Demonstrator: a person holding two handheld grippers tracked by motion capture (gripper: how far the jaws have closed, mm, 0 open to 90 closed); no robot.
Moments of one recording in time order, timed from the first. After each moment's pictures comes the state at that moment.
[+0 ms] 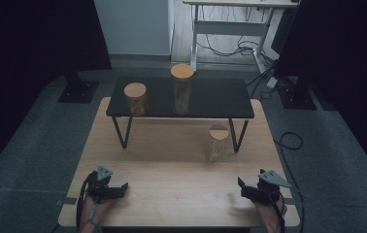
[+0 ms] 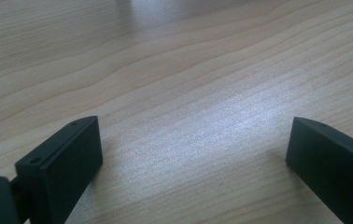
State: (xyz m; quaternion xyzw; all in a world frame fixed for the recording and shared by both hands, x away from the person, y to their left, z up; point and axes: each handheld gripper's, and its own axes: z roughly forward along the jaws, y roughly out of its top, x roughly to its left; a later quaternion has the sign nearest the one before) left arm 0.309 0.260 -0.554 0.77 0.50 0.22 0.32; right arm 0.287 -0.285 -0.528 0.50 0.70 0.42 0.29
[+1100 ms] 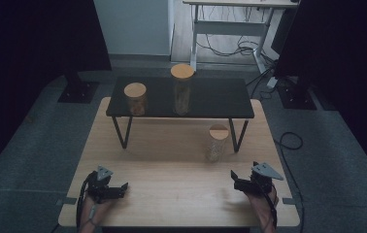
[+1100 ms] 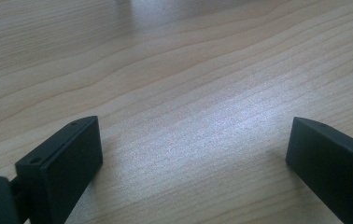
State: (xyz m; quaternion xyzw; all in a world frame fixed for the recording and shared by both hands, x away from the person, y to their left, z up) left arm 0.309 0.260 -0.554 0.77 0.50 0.22 0.32; right arm 0.310 -0.266 -0.523 0.48 0.70 0.44 0.30
